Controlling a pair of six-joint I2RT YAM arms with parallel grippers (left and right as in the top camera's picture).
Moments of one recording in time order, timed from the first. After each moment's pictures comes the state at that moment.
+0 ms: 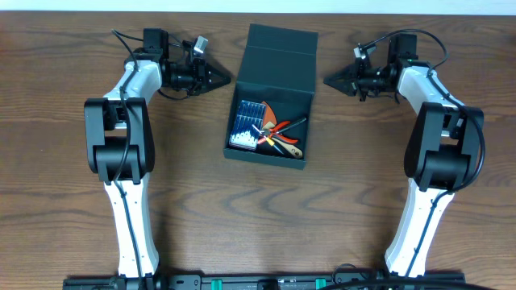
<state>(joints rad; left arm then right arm) 0.00 2.45 1.83 -0.58 1.18 -0.16 -0.11 2.34 1.70 -0.56 -1.05 0.44</state>
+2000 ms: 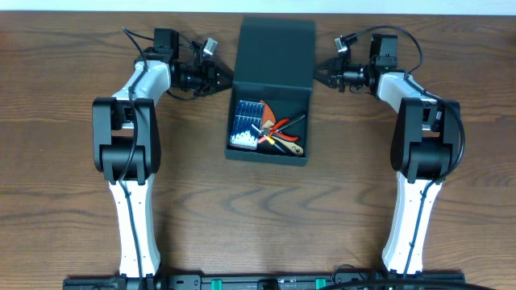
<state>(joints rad) -0.05 2.45 1.83 -0.57 1.13 -0.17 -0.04 2.44 1.70 -0.10 -1.27 0.59</state>
